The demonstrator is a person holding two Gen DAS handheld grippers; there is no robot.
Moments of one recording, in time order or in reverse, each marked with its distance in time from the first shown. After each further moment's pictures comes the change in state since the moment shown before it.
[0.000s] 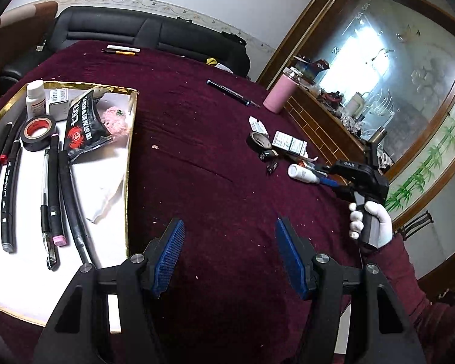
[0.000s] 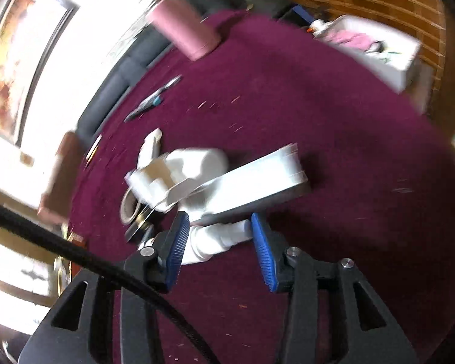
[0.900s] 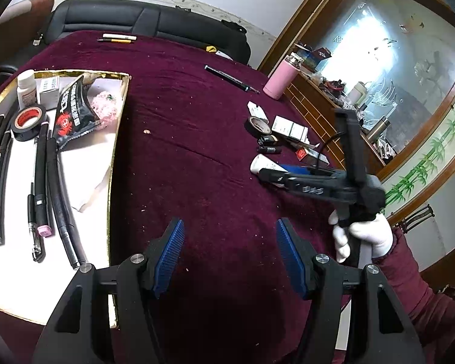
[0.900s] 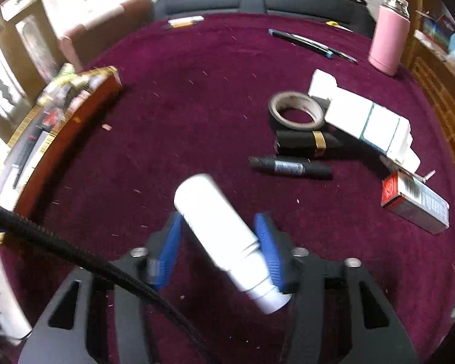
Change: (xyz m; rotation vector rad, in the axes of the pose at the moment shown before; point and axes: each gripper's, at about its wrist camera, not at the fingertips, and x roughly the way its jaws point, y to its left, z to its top) left arm 0.014 -0.007 -0.005 -0.003 0.063 0.000; right arm 0.050 0.127 -0.095 -0.709 0.149 -0.213
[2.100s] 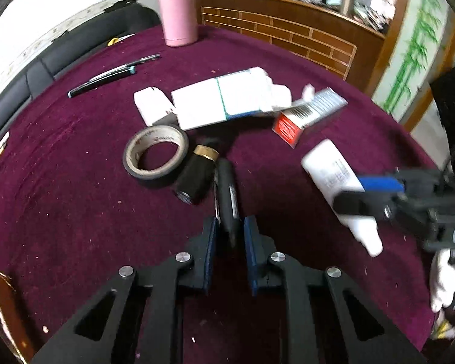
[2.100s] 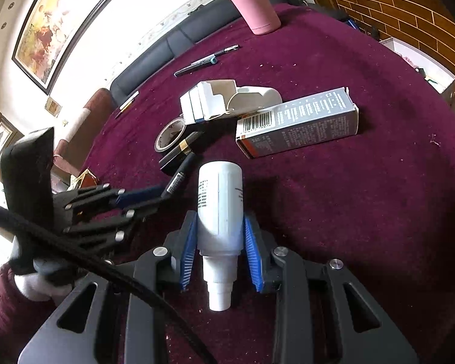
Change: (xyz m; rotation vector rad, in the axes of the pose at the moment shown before) left arm 0.210 -0.131 0.069 0.659 0.283 0.127; right arm -0.045 -0.141 -0.067 0.517 -0.189 0.216
